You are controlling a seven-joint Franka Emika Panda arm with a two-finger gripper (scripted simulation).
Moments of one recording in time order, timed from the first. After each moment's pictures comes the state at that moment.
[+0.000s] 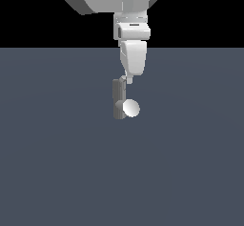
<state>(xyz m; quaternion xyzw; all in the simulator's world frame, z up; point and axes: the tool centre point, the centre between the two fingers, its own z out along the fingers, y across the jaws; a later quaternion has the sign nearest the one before) -0.015 -0.022 0.195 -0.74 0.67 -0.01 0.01</state>
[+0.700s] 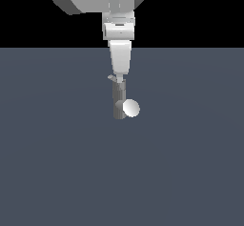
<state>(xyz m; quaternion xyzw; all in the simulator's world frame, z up) -0.007 0.008 0.195 -0.73 0.68 -0.01 0.01</state>
